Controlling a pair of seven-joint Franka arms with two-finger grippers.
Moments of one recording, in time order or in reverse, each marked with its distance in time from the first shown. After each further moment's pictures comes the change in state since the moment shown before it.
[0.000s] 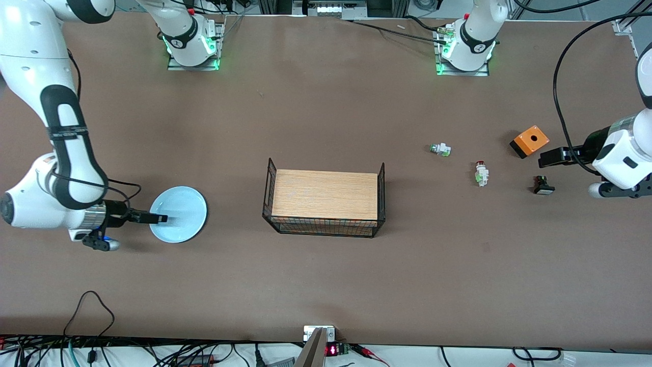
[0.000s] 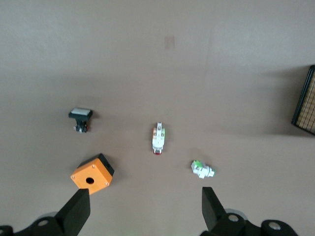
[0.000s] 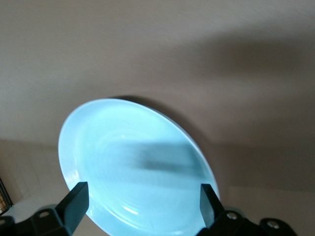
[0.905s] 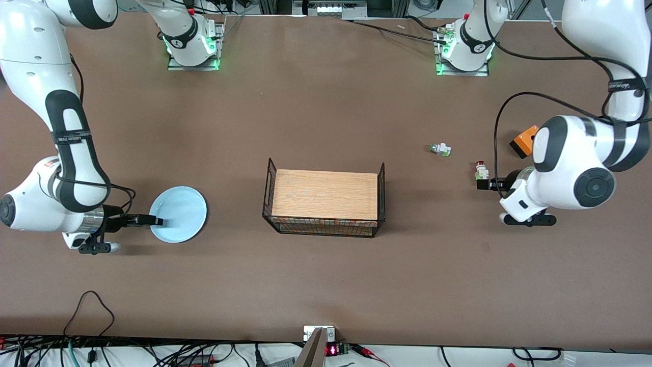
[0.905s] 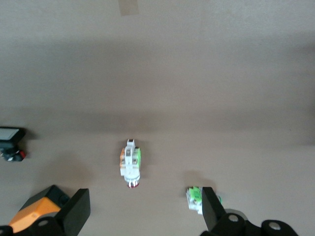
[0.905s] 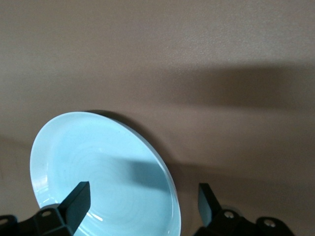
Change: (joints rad) left arm -0.065 0.194 -0.022 -0.209 -0.001 0.298 -0.013; right arm -0.009 0.037 -0.017 0.032 -0.042 0.048 -0.176
